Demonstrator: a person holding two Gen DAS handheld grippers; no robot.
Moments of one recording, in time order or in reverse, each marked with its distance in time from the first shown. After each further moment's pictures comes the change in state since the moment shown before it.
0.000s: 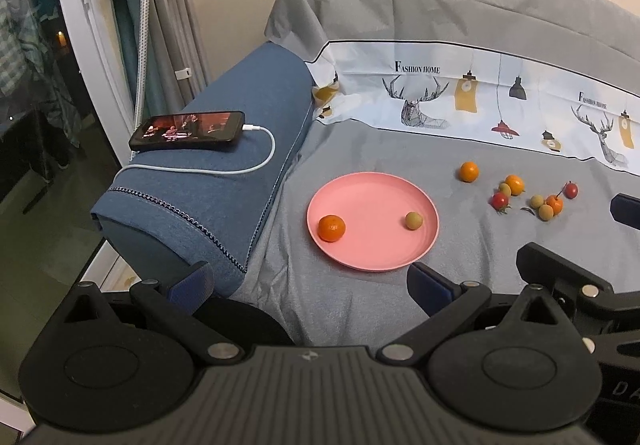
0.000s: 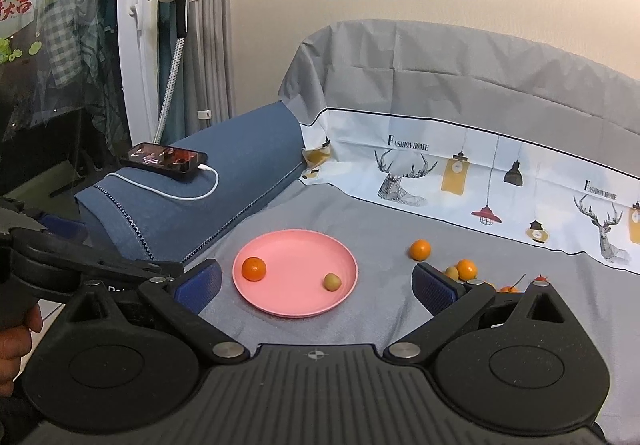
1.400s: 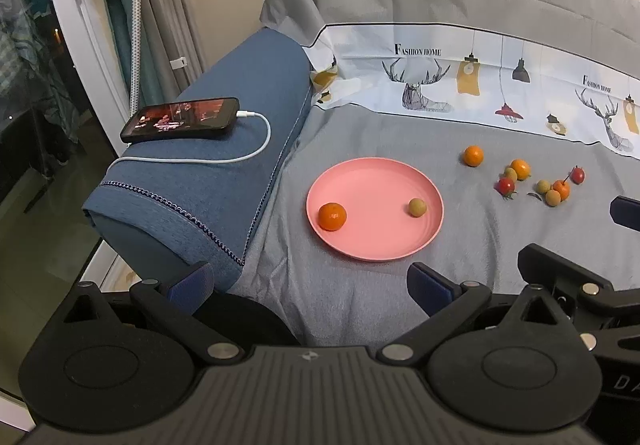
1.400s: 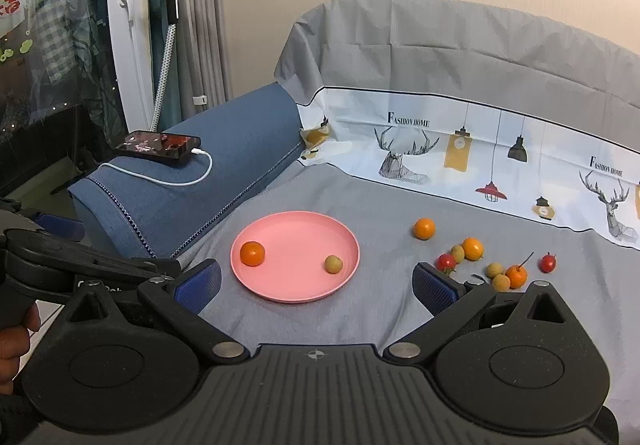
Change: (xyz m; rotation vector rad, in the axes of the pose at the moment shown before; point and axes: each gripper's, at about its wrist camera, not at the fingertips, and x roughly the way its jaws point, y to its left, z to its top) left arm 0.020 -0.001 0.001 0.024 0.050 0.003; right arm 0.020 -0.005 -0.003 0.038 0.062 0.014
